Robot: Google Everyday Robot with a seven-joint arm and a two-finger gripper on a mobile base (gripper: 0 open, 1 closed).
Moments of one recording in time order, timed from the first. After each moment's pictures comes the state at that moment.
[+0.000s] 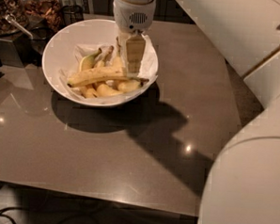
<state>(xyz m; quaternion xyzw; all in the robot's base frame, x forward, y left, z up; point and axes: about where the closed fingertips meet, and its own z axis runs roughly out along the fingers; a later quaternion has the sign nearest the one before) 0.602 0.022 0.951 -0.79 0.61 -0.04 0.10</state>
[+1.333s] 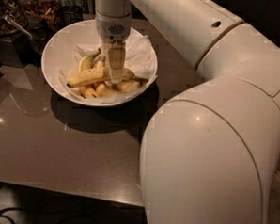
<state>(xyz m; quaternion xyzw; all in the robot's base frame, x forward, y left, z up) 0.633 0.074 0.902 -0.80 0.59 0.00 0.06</state>
